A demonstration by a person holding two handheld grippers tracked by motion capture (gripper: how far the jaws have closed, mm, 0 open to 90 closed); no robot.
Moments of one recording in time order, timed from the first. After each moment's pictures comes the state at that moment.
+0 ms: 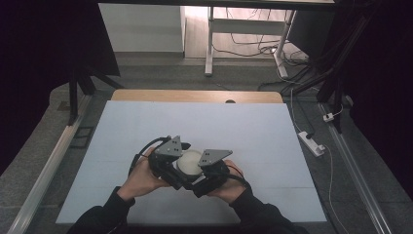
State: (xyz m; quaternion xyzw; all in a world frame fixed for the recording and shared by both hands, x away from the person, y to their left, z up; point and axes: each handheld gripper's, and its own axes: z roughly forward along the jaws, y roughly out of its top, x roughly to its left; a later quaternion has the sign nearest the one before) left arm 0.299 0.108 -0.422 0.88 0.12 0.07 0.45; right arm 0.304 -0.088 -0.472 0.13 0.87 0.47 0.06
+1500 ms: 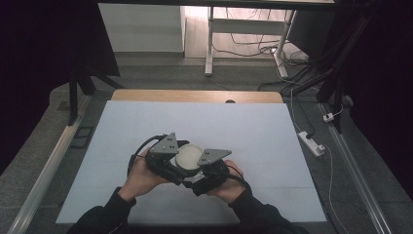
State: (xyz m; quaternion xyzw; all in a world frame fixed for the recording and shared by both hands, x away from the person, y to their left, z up) left arm 0.293 0.110 -0.414 0.86 0.18 0.11 0.47; right arm 0.306 -0.087 -0.475 0.16 0.87 0.45 0.08
